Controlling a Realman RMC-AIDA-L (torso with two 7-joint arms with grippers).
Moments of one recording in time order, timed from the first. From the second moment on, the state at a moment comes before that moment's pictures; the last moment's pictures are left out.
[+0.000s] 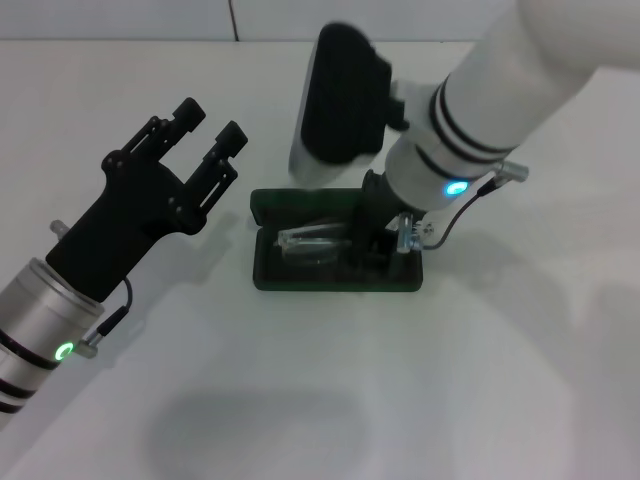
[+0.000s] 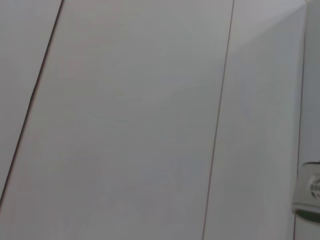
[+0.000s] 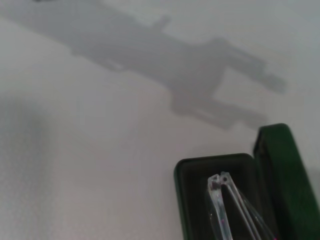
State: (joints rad) left arm -0.38 -2.09 2.02 0.13 -0.04 1.60 -0.58; right arm 0.99 2.03 -1.94 -1.07 -2.33 -1.19 2.46
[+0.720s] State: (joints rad) left arm -0.38 -2.09 2.02 0.12 -0.03 1.59 -0.58; right arm 0.93 2.03 -2.15 -1.20 -2.51 -1.04 2.69
